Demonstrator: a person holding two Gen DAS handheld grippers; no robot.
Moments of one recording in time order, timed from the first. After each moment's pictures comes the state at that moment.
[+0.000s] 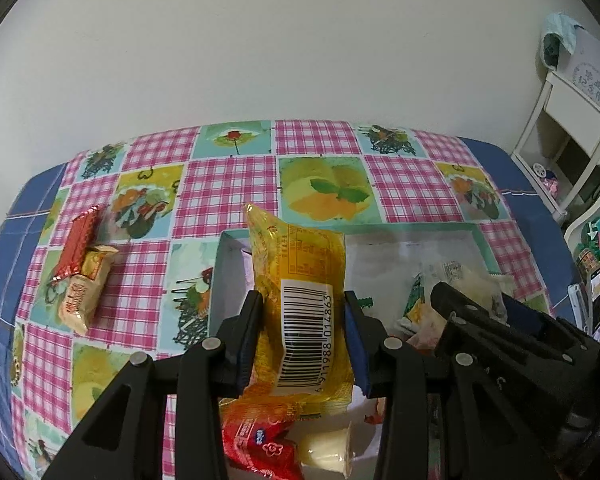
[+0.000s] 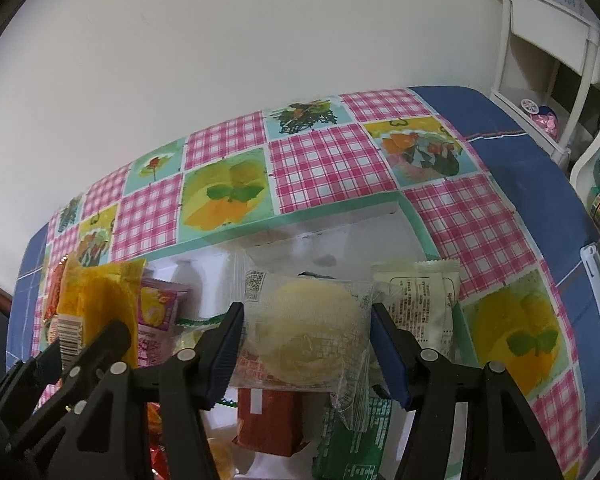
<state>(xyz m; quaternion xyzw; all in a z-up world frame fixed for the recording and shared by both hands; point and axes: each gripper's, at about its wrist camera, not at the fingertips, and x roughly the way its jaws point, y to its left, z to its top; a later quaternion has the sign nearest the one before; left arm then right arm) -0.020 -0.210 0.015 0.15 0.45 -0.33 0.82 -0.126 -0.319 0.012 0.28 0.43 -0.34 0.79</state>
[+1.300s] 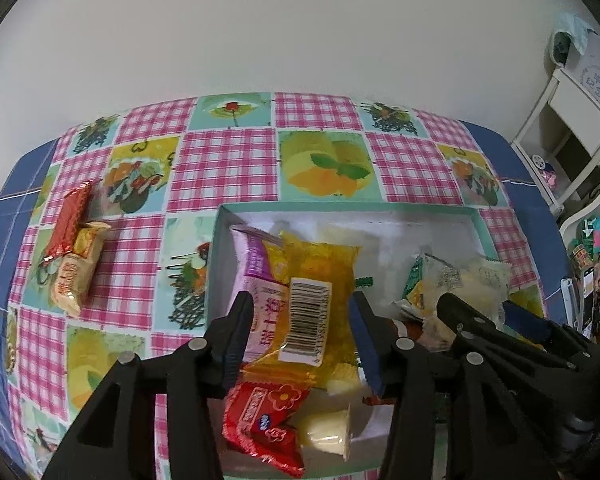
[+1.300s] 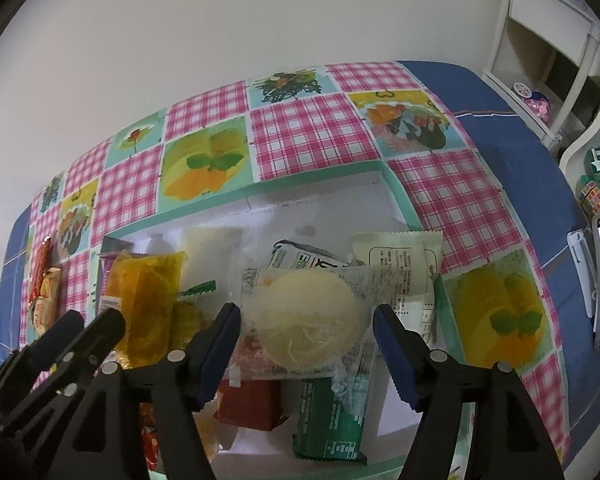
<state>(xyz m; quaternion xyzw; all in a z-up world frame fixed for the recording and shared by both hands) -0.015 -0.204 0.014 0.15 0.50 -0.32 0.79 -0.130 -0.317 0.011 0.28 0.48 -0.35 0.75</state>
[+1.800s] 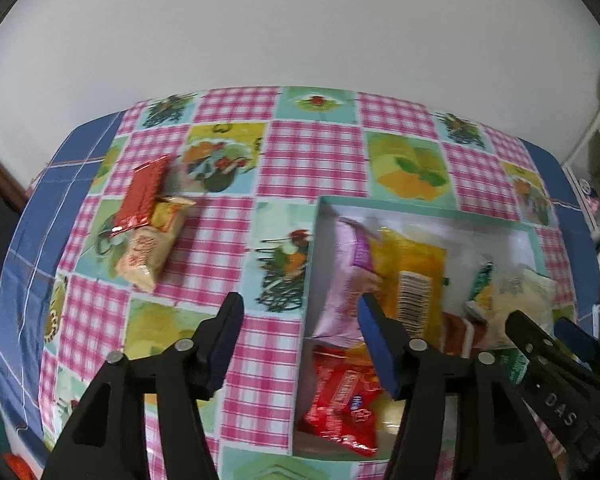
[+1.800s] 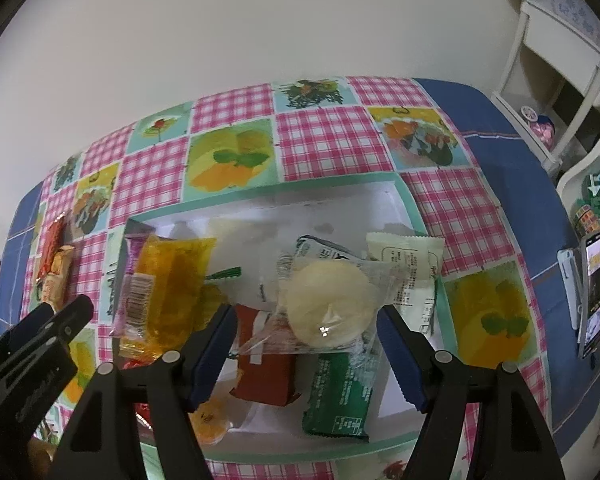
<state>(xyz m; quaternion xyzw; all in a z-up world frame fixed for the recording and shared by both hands) 0.010 -0.156 0.020 0.15 0.51 -0.23 0.82 -0.124 -0.290 0.031 0.24 0.49 -0.33 0.77</state>
